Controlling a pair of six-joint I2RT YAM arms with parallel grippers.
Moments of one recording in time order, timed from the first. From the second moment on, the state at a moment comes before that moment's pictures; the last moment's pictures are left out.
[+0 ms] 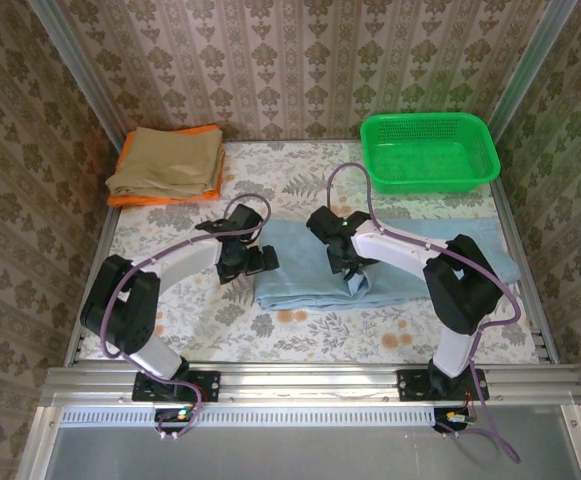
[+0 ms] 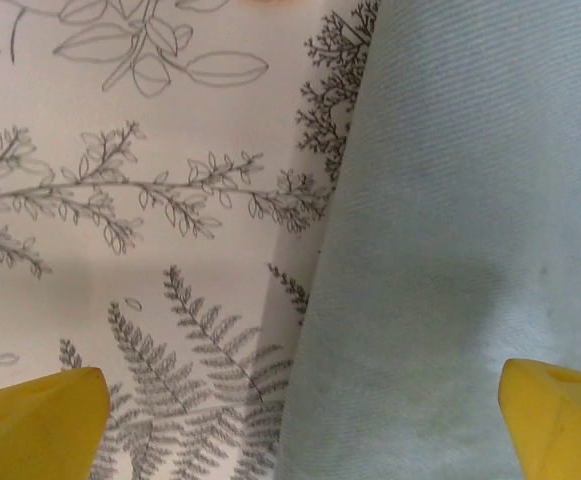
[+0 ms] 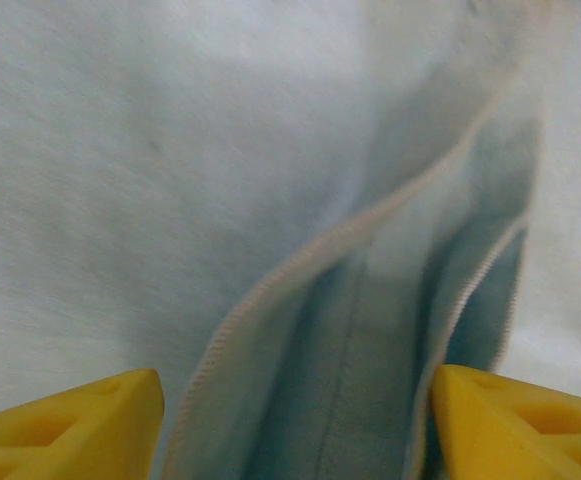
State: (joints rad) left arm -0.58 1.60 0.97 -0.66 0.07 -0.72; right arm 0.67 1.79 1.23 -0.92 0.44 0.50
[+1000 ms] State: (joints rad) left arm -0.43 1.66 0.91 -0.48 0.37 -0.45; right arm 0.39 1.66 1.09 -0.80 0.09 0.52
